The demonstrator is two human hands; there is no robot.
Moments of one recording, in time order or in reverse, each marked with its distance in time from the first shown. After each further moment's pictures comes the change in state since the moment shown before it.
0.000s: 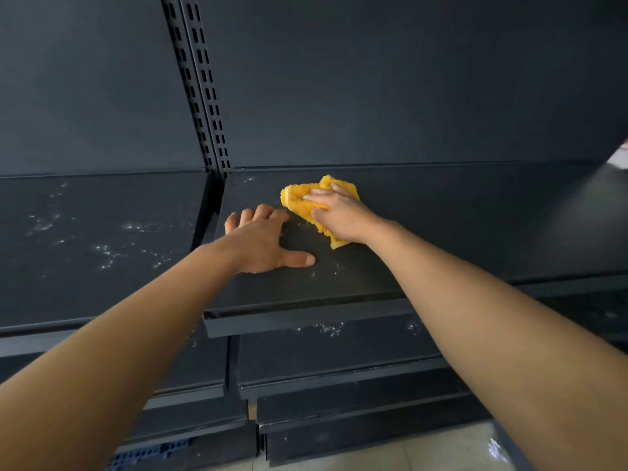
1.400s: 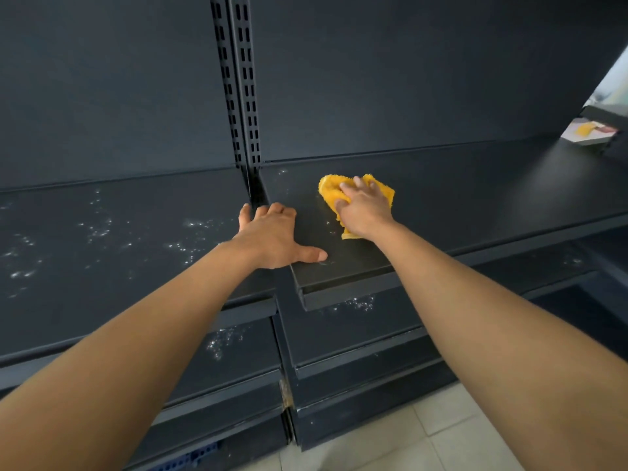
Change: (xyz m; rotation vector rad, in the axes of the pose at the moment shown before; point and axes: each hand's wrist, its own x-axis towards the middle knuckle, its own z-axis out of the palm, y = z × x) left_hand -0.031 -0.085 -0.014 0.085 -0.028 0.162; right_hand 0.003 -0.069 0.050 -0.142 0.197 0.454
